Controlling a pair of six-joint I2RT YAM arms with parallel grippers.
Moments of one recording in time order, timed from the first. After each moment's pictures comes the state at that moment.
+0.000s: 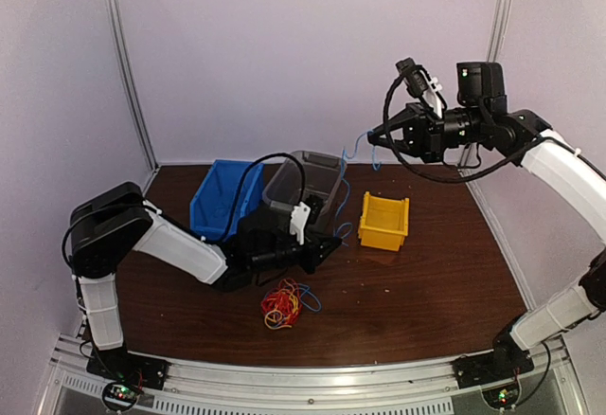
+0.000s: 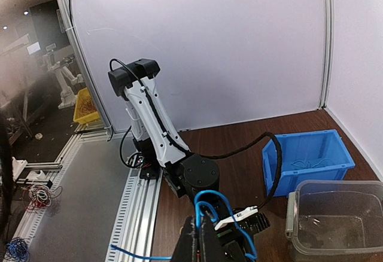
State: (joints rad) left arm -0.99 1.95 0.93 0.87 0.16 -0.30; right arm 0.50 1.38 1.51 -0.45 -1.08 -0.12
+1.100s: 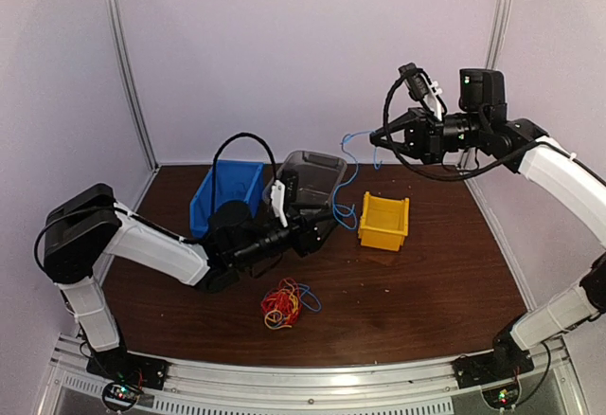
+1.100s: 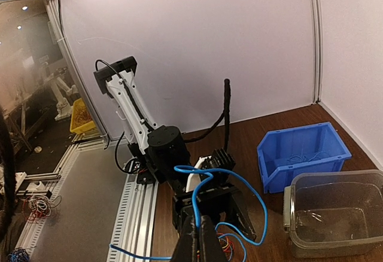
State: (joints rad) left arm -1.00 1.79 0.82 1.10 0.12 -0.38; right arm 0.46 1.36 1.43 -0.33 -1.10 -0.03
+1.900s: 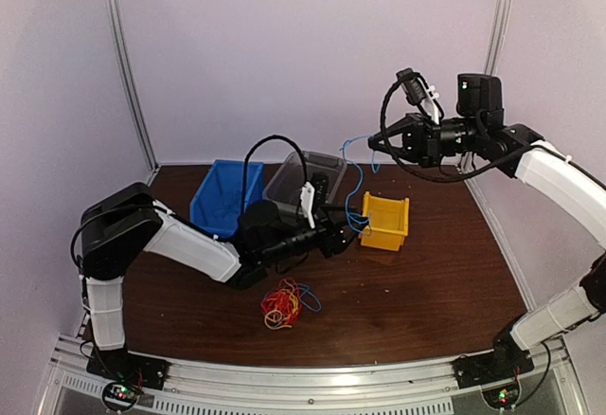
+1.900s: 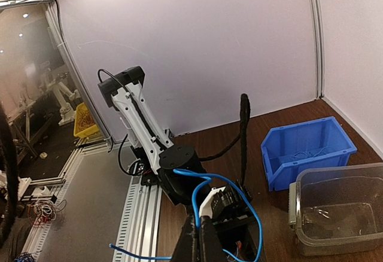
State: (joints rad) left arm -1.02 1.99 1.03 1.13 0.23 -0.37; right arm 0.46 1.36 1.39 -0.27 -1.10 0.03
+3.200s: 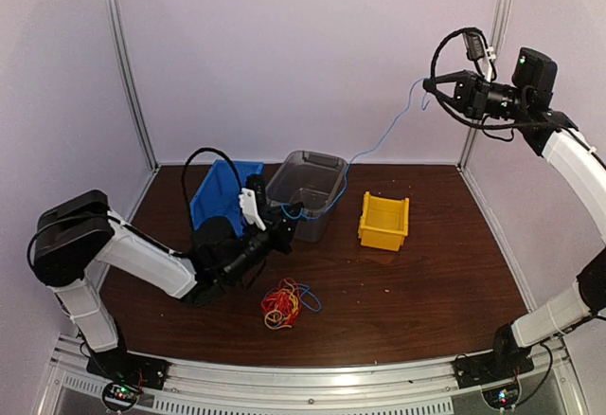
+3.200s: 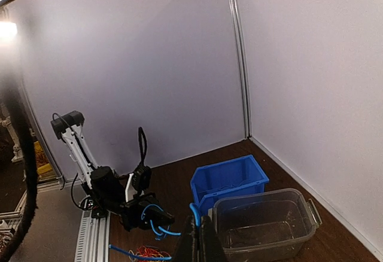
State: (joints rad) left arm -1.02 1.79 0.70 1.25 -0.24 -0.41; right arm 0.11 1.36 1.51 -0.06 -1.19 0.21
